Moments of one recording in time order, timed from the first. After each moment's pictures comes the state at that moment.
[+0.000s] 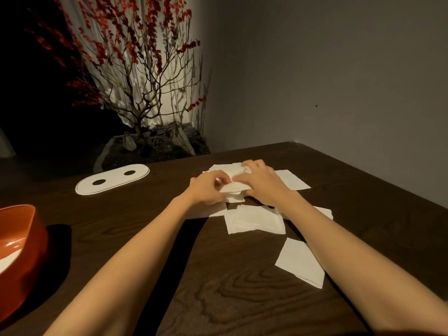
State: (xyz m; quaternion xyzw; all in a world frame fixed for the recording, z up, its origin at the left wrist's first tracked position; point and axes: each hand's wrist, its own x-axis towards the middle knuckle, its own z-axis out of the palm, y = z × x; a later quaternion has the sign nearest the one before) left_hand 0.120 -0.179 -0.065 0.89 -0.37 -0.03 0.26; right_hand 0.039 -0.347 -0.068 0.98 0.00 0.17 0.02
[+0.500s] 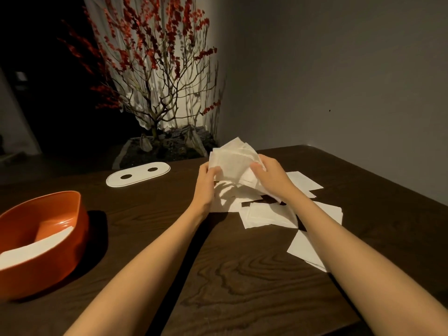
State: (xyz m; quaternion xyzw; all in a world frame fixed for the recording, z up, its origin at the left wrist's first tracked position) left_hand 0.067 -0.146 -0.063 0.67 -0.20 -0.02 0.72; right_hand 0.003 -0.297 -0.033 0.87 -0.01 0.24 -0.43
